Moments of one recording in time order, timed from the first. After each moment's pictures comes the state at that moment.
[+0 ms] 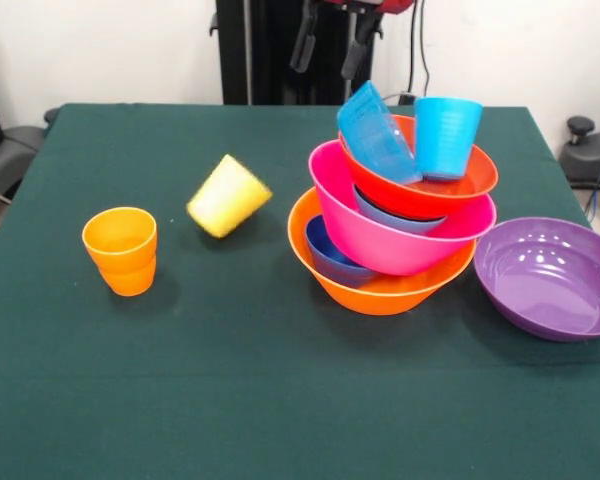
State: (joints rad) arm -0.08 -0.89 -0.06 1.68 -0.36 0.66 1.54
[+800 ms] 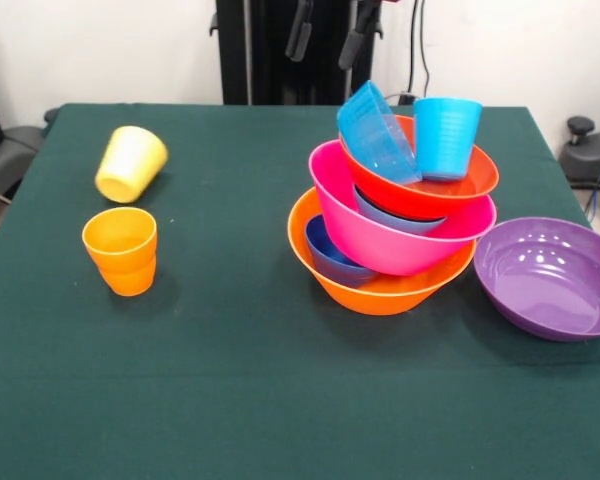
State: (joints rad) arm -0.09 -0.91 -0.06 1.69 -0.36 0.66 1.54
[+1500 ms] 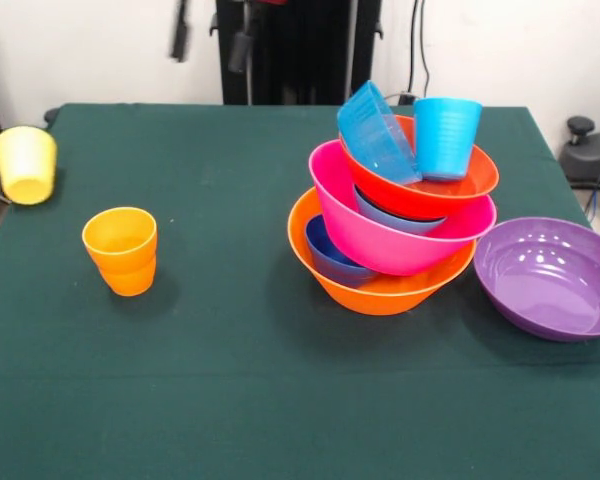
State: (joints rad) arm -0.37 -0.93 0.05 1.69 -0.37 0.66 1.52
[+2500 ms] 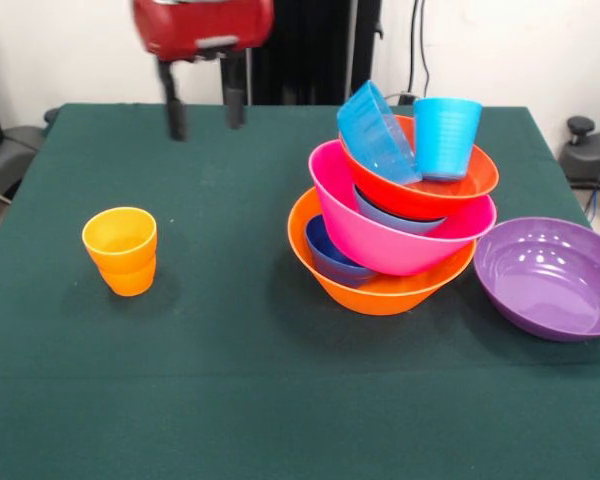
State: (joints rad) arm -0.72 -0.85 0.55 1.69 -0.44 0.66 1.11
